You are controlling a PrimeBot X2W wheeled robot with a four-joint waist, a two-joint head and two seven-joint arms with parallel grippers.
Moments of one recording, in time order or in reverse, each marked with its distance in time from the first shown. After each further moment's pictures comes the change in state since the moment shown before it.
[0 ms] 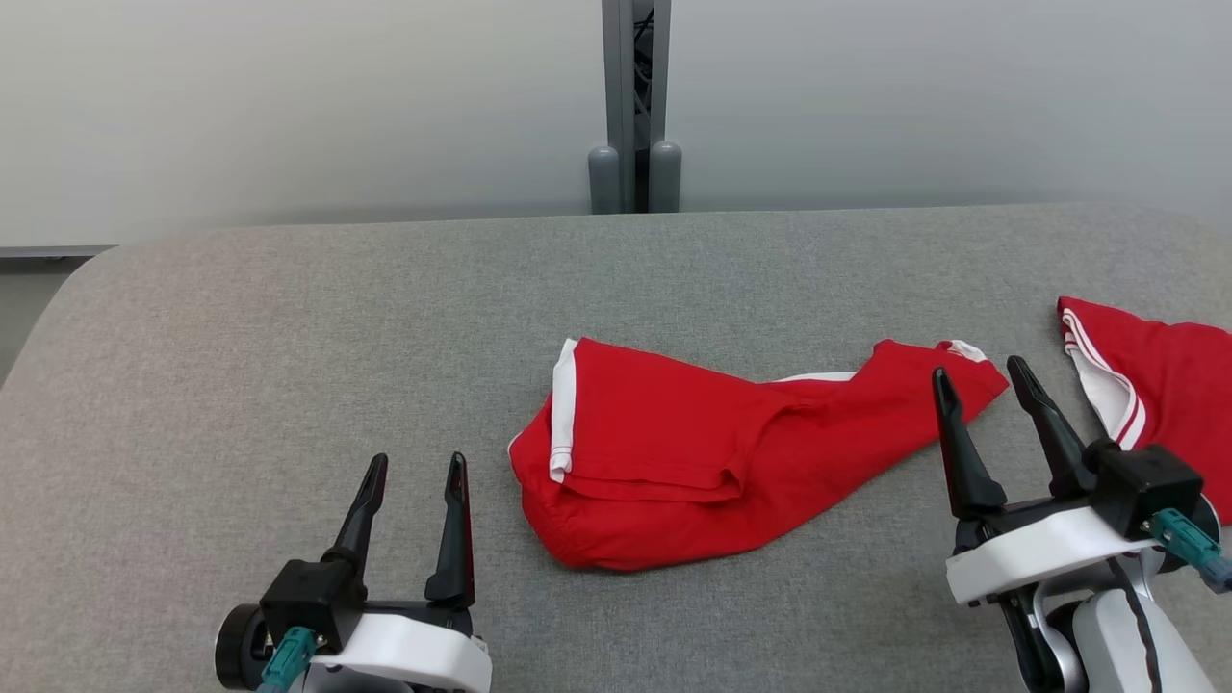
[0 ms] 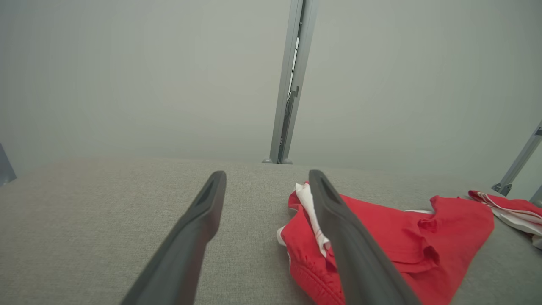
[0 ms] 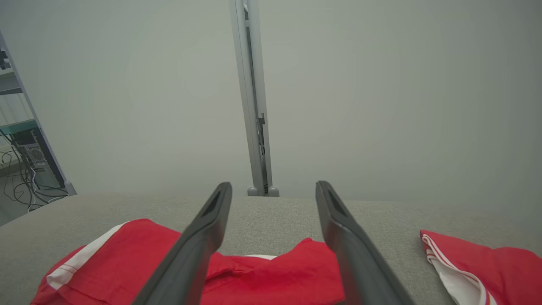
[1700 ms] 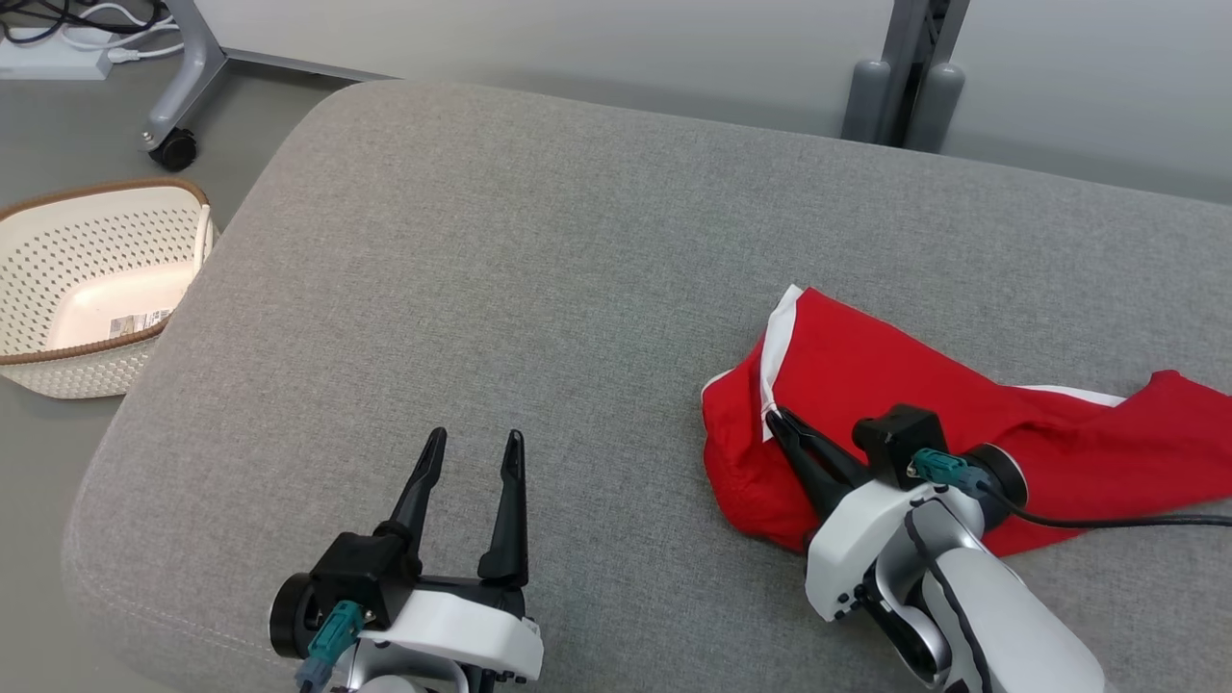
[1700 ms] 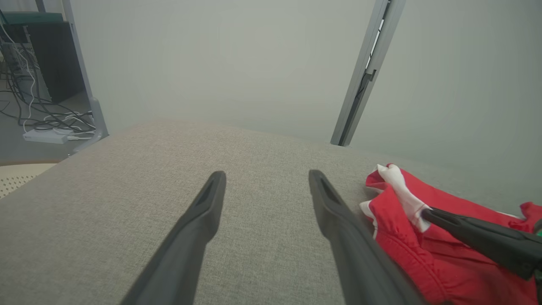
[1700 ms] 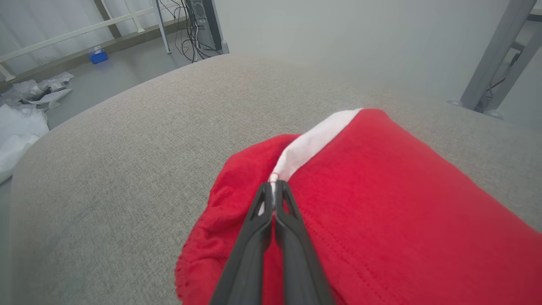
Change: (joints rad) left arm -0.060 0.000 -0.122 -0.007 -0.075 0.042 0.000; right arm -0.218 0.011 0.373 0.264 0.041 0.000 0.185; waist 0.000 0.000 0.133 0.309
